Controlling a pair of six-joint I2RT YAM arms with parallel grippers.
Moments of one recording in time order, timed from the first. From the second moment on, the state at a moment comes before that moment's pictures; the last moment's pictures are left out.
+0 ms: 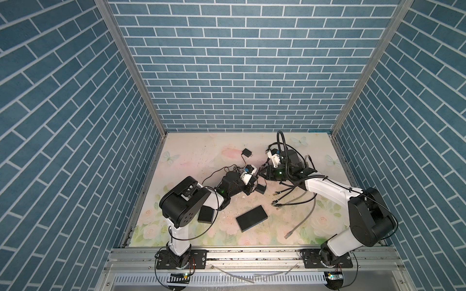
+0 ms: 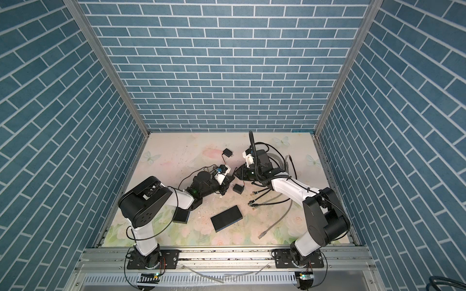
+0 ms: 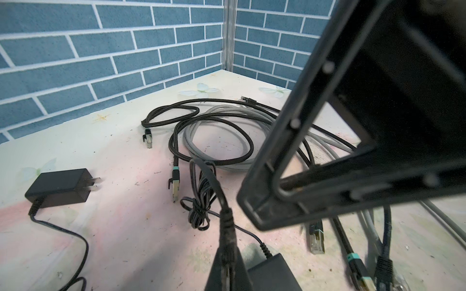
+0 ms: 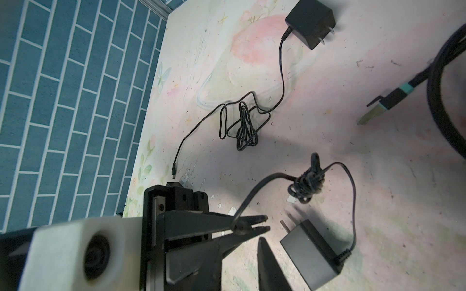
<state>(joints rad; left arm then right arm) -0.68 1.86 0.68 0.92 0.28 0.01 0.57 1.56 0.97 -0.11 -0.46 0.57</state>
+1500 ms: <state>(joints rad) -0.68 1.68 0.88 0.25 0.17 -0.06 0.55 1.64 1.04 -0.19 -0.31 0.45</state>
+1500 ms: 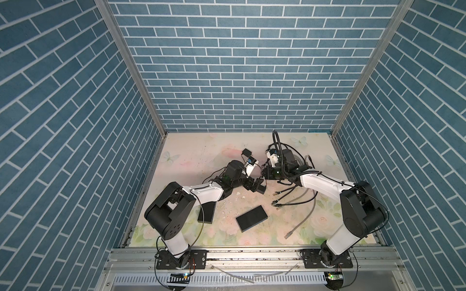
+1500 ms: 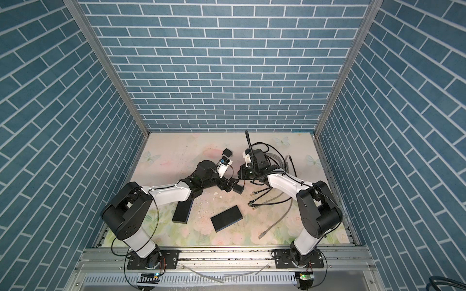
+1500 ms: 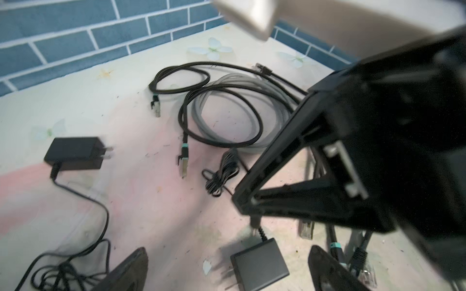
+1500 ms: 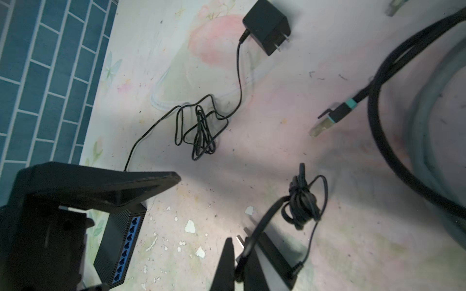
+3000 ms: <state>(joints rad) -0.98 1.62 1.03 -0.63 0.16 0.17 0.44 1.54 0.89 -0.19 -0.31 0.41</state>
